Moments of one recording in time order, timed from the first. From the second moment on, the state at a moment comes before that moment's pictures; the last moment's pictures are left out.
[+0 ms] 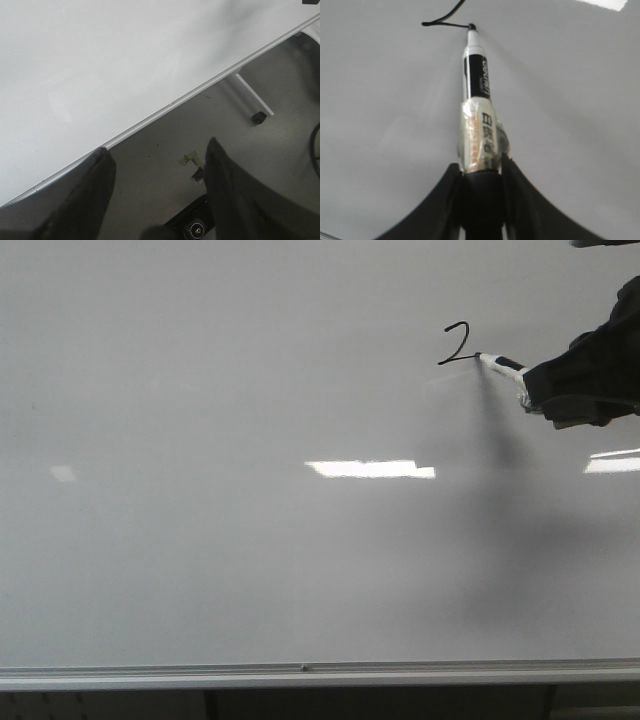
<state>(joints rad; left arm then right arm) -0.19 0.83 -0.90 -0.47 1.04 0.46 0.26 1.35 -0.61 0.35 -0.15 -0.40</state>
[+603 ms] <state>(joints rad) -0.30 0.84 -0.95 -0.51 1.06 0.66 0.43 0.99 -0.76 0.30 0.59 -0.46</state>
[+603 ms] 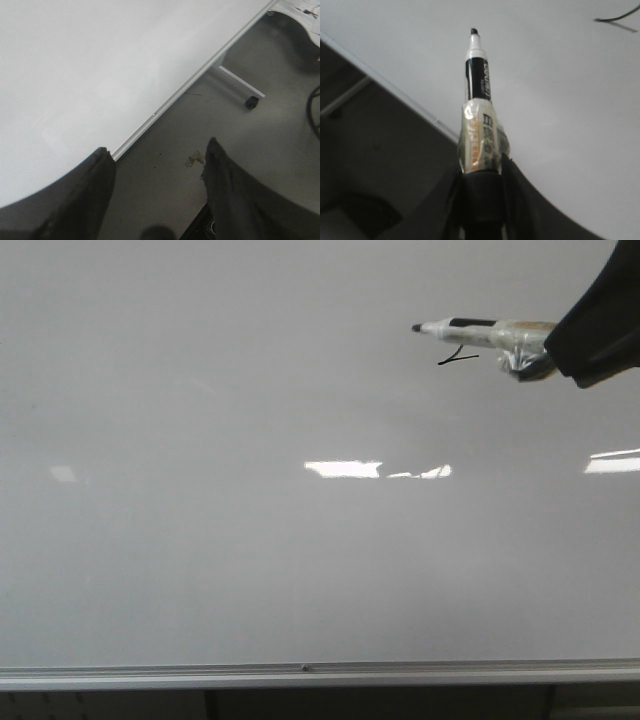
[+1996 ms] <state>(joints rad) -0.93 1.42 -1.22 -0.39 1.07 0.83 0.62 0.99 -0.89 0.58 1.04 -0.86</state>
